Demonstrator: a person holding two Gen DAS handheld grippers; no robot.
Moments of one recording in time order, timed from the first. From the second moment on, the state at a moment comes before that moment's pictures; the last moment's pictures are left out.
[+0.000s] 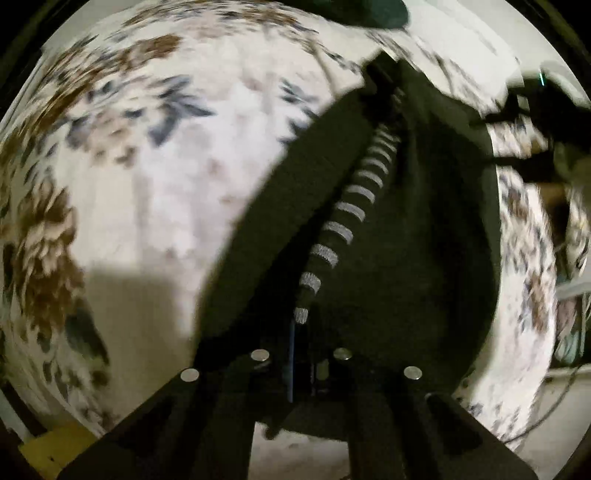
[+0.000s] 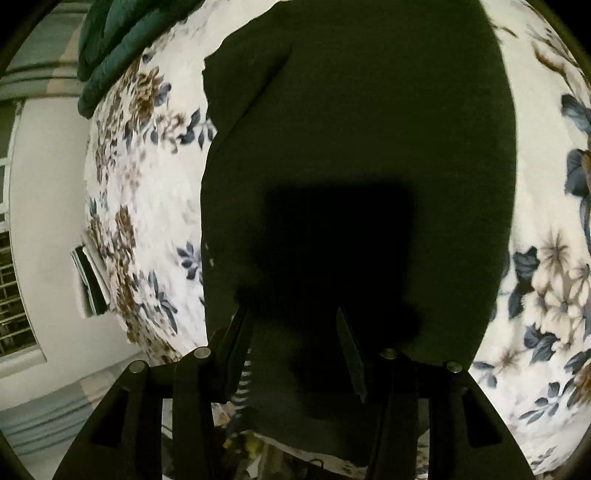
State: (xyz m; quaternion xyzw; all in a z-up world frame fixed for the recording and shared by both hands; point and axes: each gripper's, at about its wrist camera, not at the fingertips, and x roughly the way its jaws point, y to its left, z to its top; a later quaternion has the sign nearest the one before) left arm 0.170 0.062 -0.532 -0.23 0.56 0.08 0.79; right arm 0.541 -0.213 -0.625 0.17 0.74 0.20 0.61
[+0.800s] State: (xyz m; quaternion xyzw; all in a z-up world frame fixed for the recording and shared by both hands) left arm 0.181 0.071 -0.572 -0.26 0.60 0.05 0.76; right arm 0.731 -0.086 -0.644 0.01 0.71 0.10 0.69
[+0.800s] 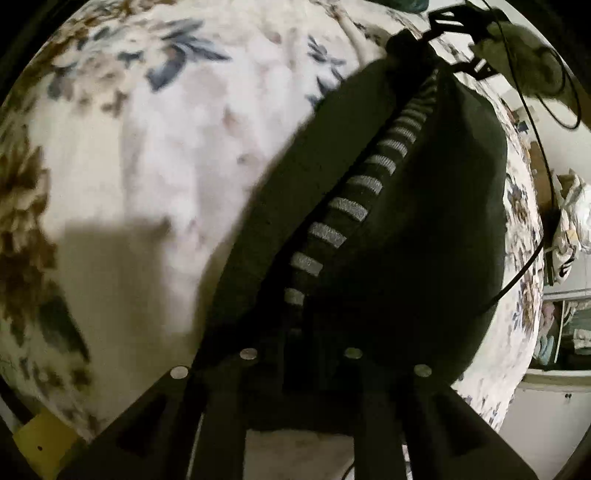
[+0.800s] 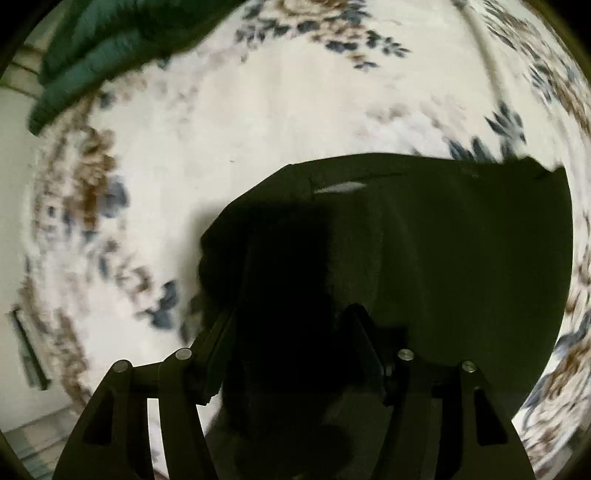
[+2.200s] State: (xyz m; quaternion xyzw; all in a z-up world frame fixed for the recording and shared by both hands) left arm 0.187 0.113 -0.590 -0.31 0.62 -0.01 0.72; right arm 0.305 -0.286 -0.729 0.24 0.78 0.13 0.56
